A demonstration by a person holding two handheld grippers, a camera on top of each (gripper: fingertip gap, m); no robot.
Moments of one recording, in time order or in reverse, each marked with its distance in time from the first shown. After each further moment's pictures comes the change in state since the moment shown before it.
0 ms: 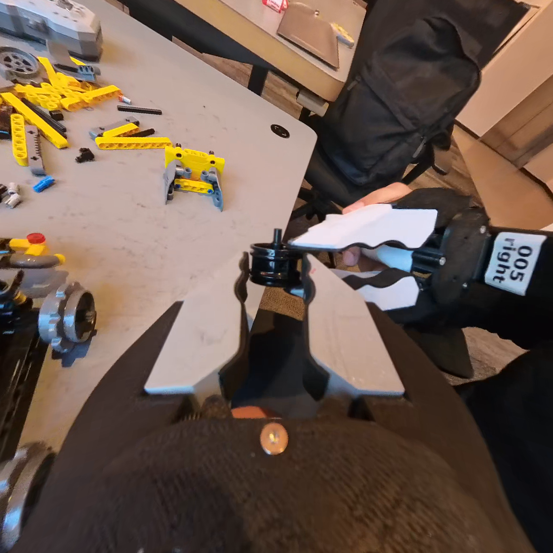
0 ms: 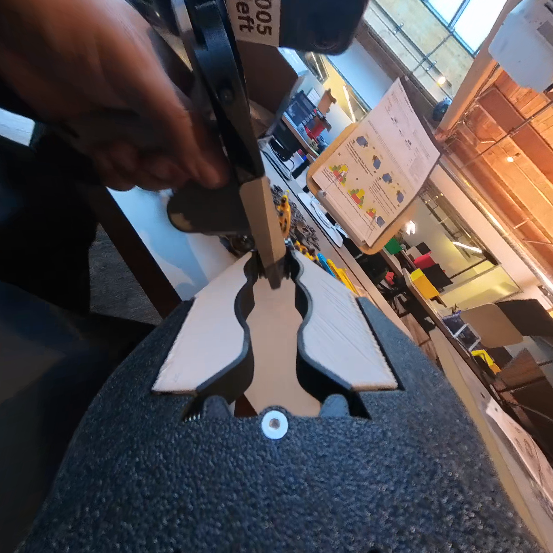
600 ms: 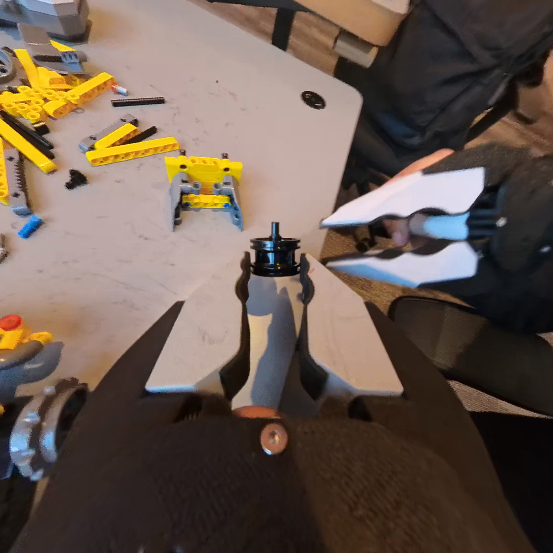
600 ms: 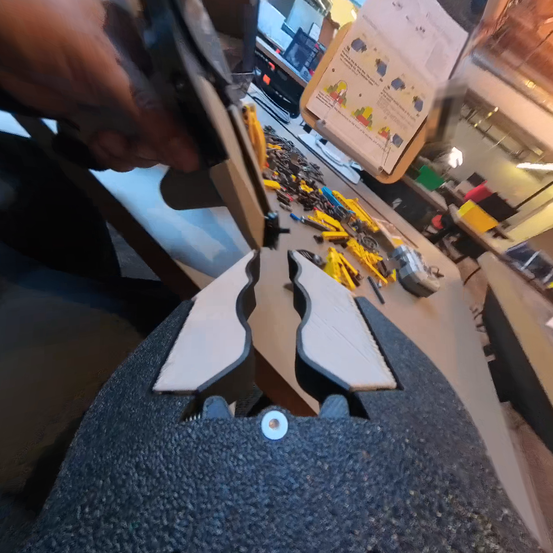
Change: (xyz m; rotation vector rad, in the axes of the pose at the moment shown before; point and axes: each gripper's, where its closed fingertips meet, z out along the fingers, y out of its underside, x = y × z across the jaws) left arm -0.024 -0.001 0.062 -0.141 -0.112 0.097; right arm 0.031 0.078 -0.032 -0.108 -0.037 0.229
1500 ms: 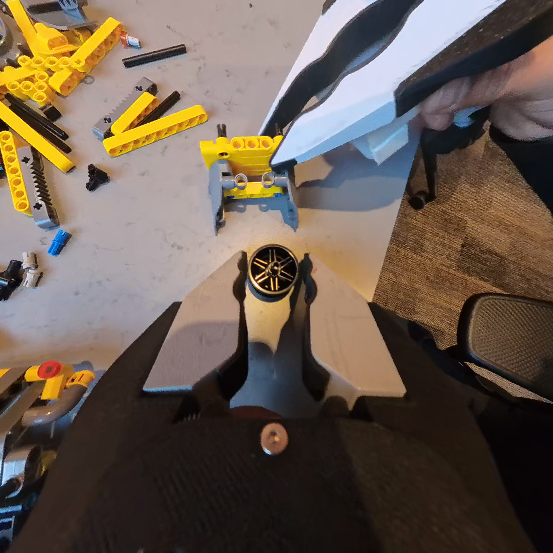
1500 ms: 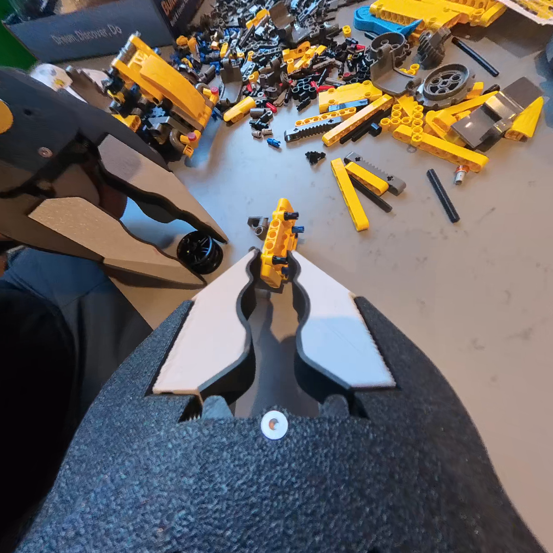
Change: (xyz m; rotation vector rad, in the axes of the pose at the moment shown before) left arm -0.036 0.013 0.031 -0.202 -0.127 0.081; right arm 0.056 0.061 0.053 -0.361 -0.395 0.688
